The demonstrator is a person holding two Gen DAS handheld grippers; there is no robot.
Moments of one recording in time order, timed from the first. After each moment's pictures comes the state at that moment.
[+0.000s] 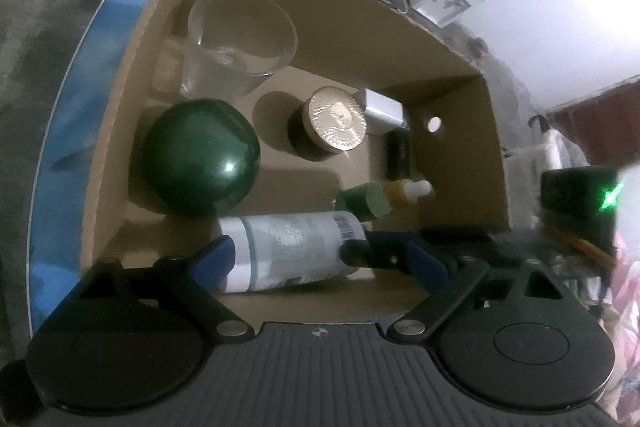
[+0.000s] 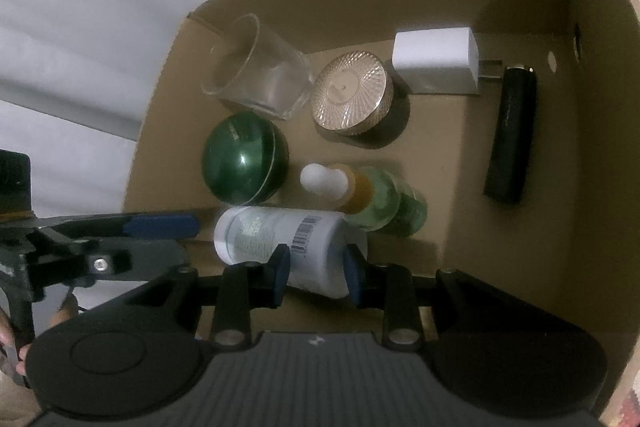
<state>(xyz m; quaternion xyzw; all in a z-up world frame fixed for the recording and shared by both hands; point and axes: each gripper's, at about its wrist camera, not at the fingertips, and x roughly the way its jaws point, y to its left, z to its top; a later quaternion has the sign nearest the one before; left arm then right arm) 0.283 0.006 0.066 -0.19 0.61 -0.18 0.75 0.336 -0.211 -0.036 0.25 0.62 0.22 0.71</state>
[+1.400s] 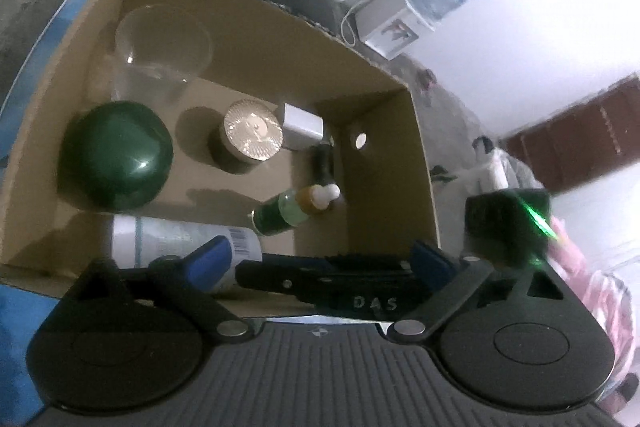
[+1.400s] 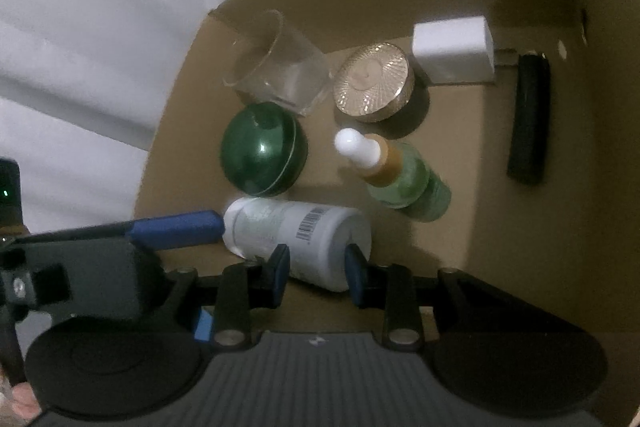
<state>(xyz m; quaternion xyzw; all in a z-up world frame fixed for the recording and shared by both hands) 0.258 -0.013 0.084 -0.25 0.54 -0.24 0.77 0.315 -0.202 -0.035 0.27 0.59 0.23 0.73</state>
